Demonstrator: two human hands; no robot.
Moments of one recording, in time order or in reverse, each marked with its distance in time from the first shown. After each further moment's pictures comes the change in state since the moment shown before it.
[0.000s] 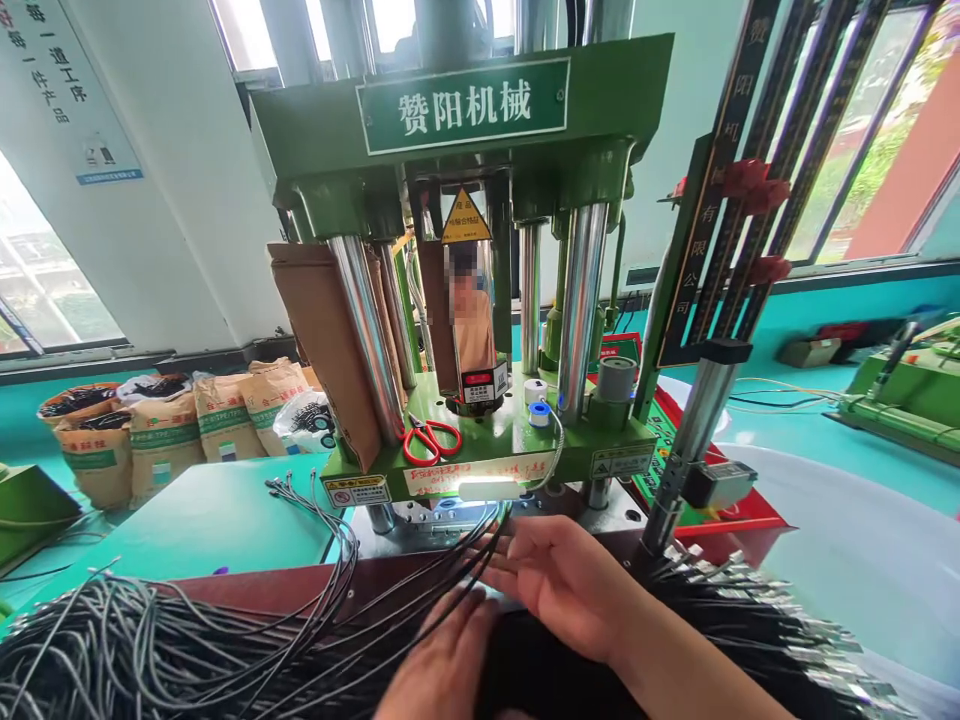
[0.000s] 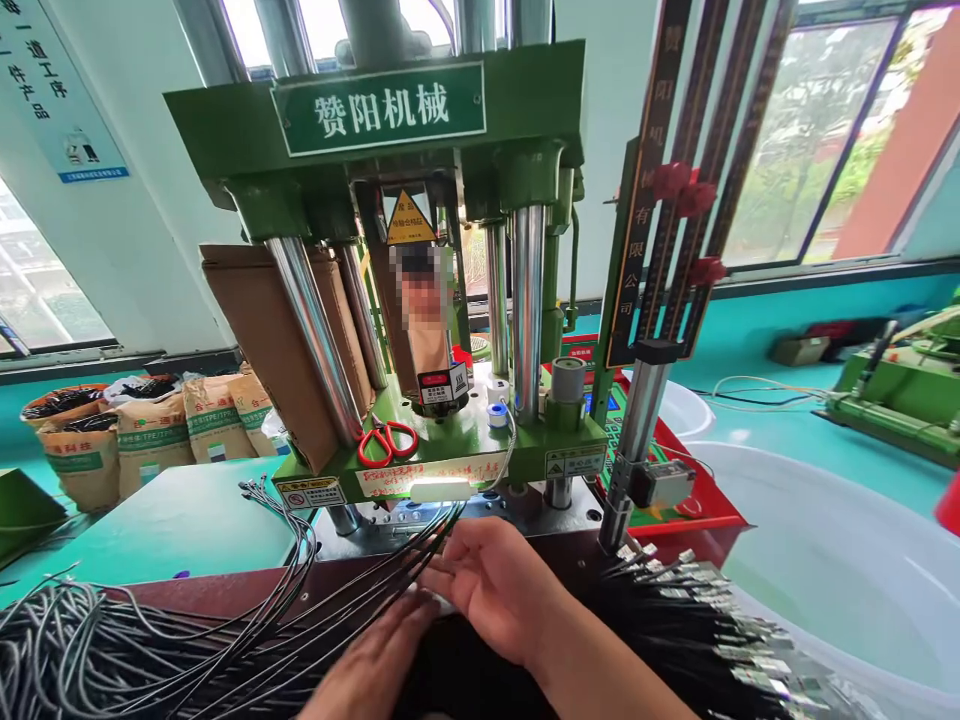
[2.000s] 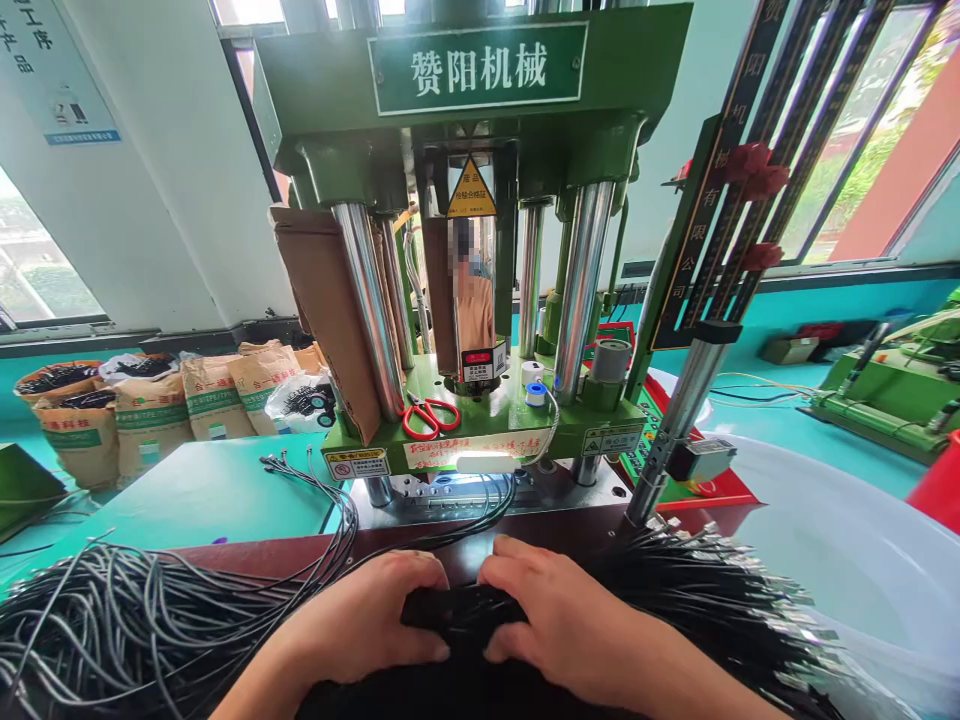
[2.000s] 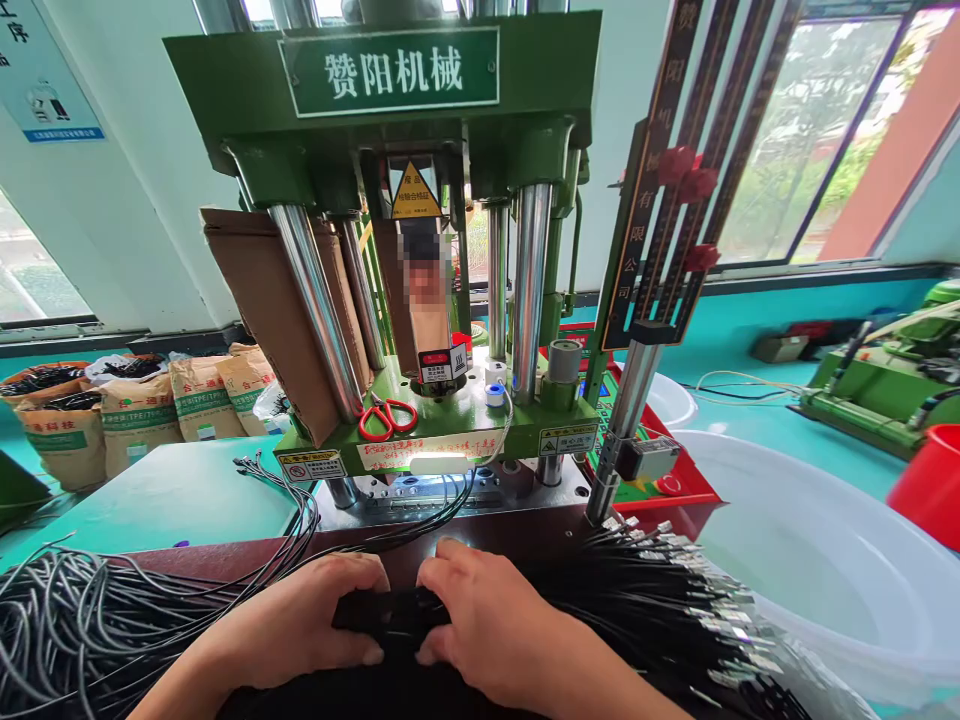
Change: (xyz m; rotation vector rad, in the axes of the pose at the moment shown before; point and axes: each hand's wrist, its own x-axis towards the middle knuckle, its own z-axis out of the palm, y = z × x) left_hand -0.010 -0.049 -0.057 -0.243 -0.097 -0.015; right_hand -0.032 0.021 -0.009 -1.836 -0.132 -0.277
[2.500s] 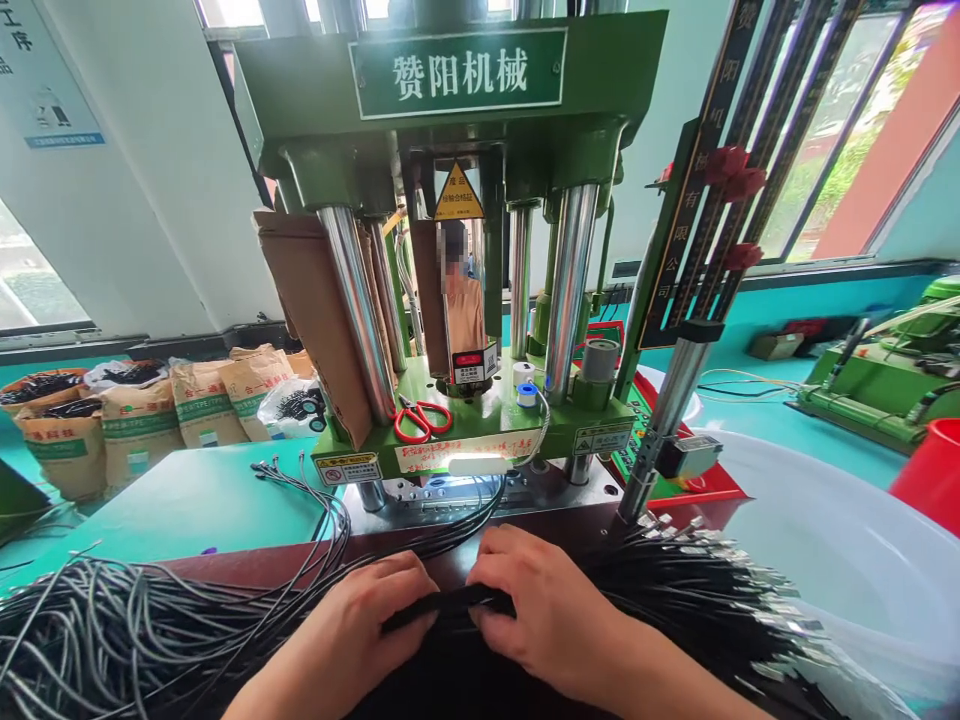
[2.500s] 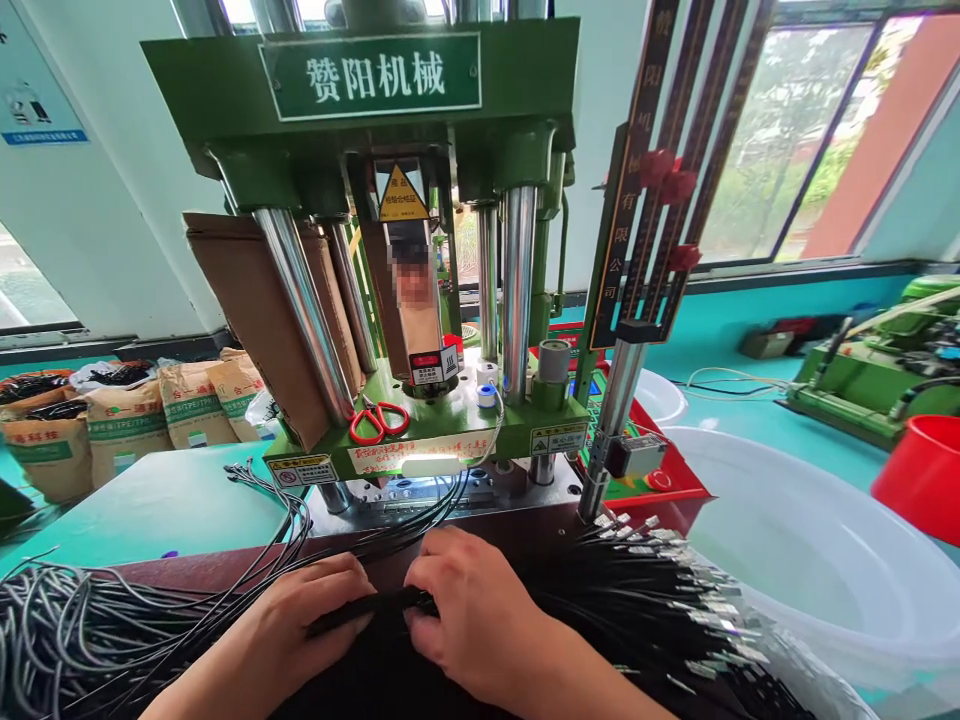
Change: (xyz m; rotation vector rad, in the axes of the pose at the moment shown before) left_hand -0.012 0.004 0.010 -0.039 0.170 0.198; right_hand 0.003 -0.004 0.003 -0.002 0.168 -0.071
